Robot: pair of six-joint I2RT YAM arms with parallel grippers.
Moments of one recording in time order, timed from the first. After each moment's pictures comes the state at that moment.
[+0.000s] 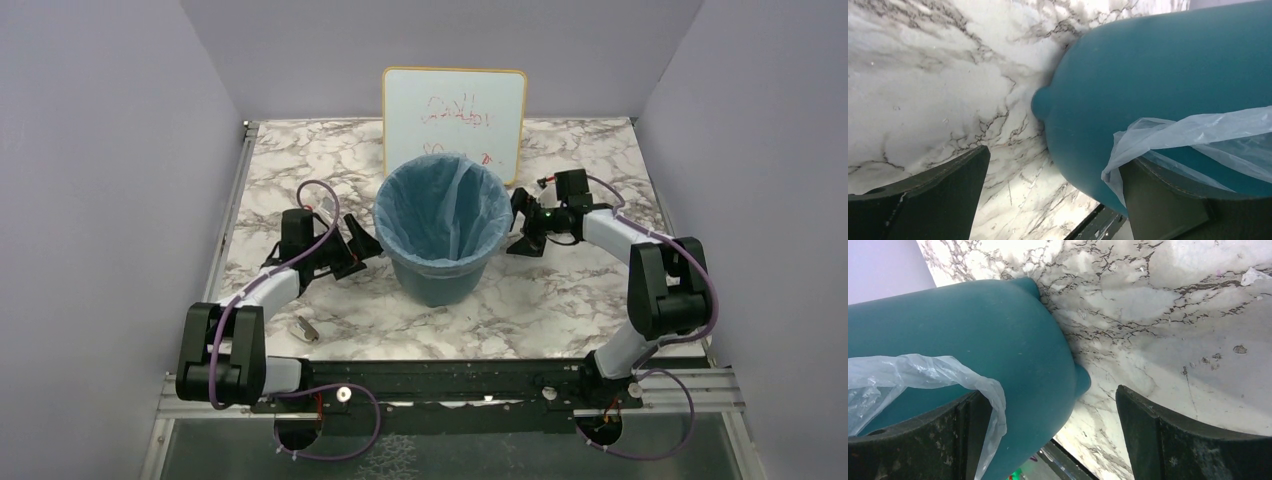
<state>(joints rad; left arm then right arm) -0.08 1.31 0.54 0.10 0.66 -0.70 0.14 1.65 0.95 -0.26 -0.69 0.64</state>
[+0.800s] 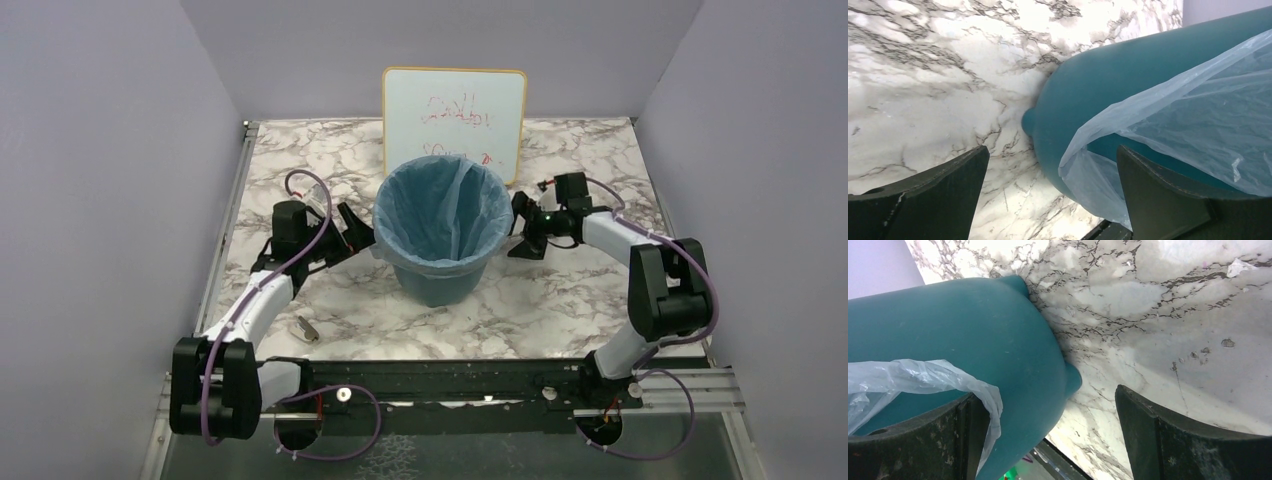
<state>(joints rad) -0.09 1.18 0.58 0.02 0.58 -0.67 0.15 1.65 0.93 -0.26 -0.67 0.63</state>
